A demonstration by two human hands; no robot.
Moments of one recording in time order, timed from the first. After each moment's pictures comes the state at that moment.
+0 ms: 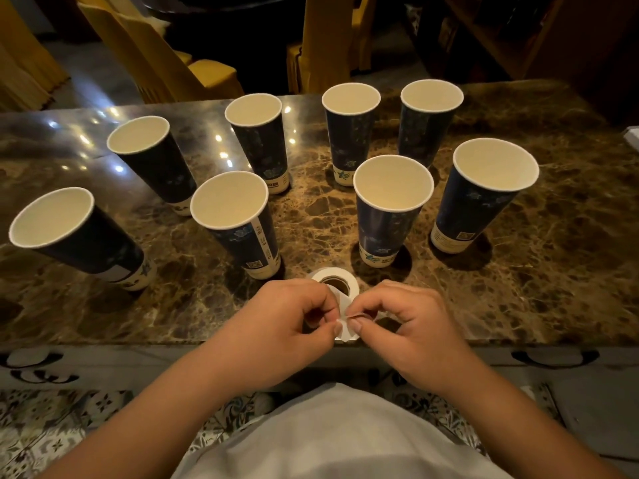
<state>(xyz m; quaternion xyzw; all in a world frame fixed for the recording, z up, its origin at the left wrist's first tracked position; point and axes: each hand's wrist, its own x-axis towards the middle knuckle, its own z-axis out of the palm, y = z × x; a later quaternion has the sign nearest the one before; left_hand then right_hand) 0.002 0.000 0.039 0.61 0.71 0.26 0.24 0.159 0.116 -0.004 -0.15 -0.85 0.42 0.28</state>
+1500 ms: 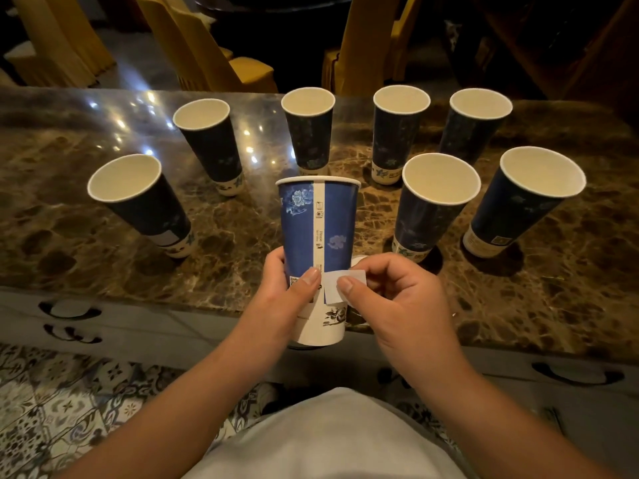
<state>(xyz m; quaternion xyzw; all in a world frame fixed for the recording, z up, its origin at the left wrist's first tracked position) -0.001 -0.041 0.007 0.23 0.63 0.62 0.40 0.121 0.056 0.033 -0.27 -0.68 0.62 0.29</state>
